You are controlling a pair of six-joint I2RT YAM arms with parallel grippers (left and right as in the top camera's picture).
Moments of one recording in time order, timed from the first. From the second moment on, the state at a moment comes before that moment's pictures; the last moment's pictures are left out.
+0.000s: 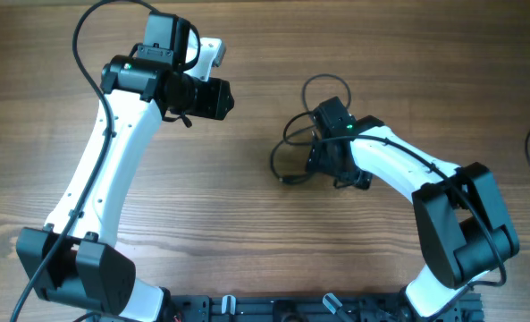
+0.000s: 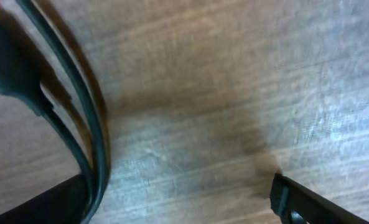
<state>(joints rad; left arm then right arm) -0.22 1.68 1.57 -1.03 0.30 -0.02 0.44 1.84 1.05 -0.74 0.04 0.76</state>
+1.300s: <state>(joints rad) -0.22 1.68 1.57 -1.06 0.30 0.01 0.38 1.82 1.17 -0.88 0.15 0.75</state>
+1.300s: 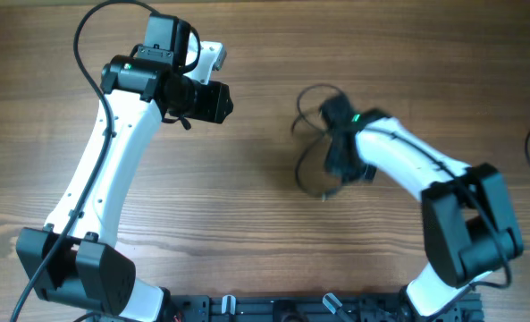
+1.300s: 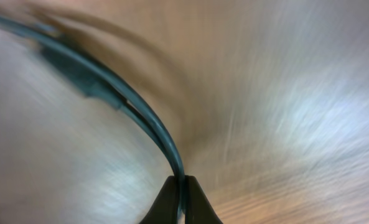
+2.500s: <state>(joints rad) -0.25 1.68 1.57 -1.07 0.30 0.01 -0.94 1.75 1.73 -0.96 -0.15 0.61</state>
